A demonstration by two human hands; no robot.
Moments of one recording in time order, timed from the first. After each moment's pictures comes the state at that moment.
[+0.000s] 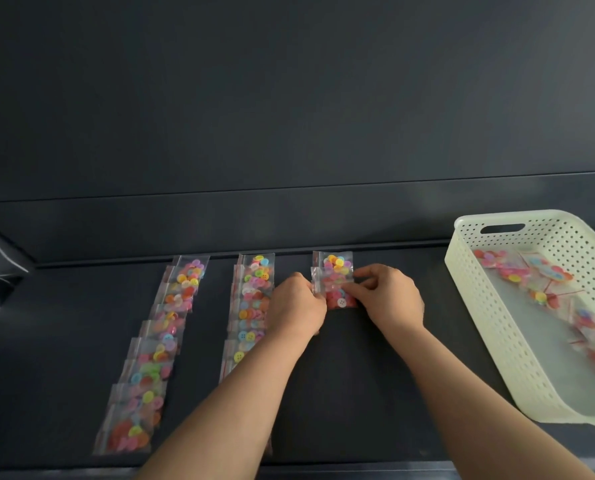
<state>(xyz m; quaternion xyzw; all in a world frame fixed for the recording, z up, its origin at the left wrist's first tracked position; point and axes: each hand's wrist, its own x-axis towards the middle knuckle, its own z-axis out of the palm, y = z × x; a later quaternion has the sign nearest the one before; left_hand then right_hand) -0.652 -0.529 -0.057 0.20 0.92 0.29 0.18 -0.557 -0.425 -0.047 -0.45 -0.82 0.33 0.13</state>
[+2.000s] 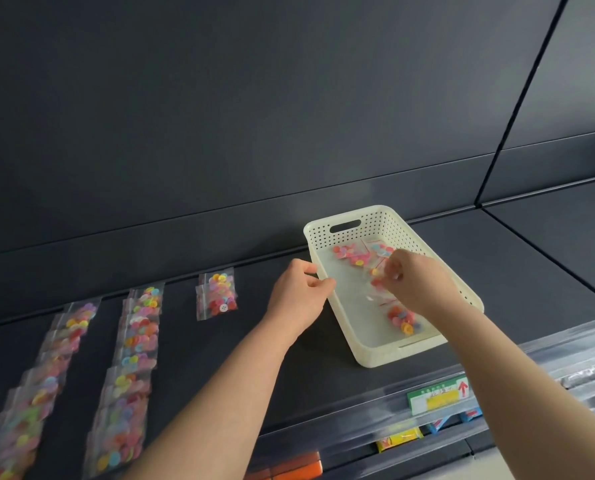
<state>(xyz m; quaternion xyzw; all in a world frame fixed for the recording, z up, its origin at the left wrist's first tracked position) -0.491 -0.433 0.006 0.32 0.80 0.42 0.28 -0.346 -0.307 0.008 -0.48 -0.85 0.20 0.12</state>
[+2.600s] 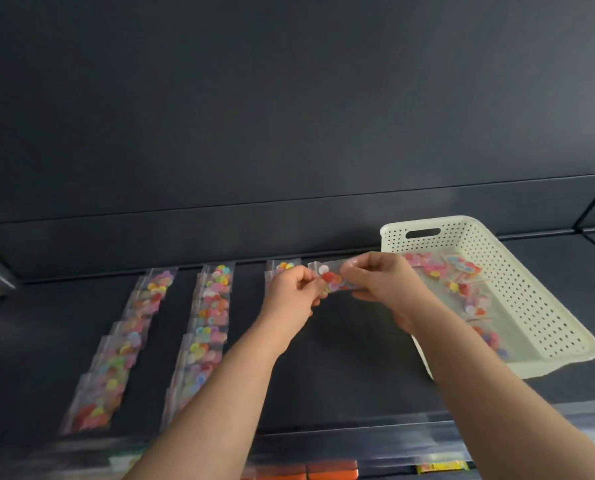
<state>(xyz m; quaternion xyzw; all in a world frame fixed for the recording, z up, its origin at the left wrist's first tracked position) -0.555 -0.513 0.014 0.25 0.79 0.50 0.25 -0.460 -0.392 0.021 -0.33 -0.67 0.64 0.18</state>
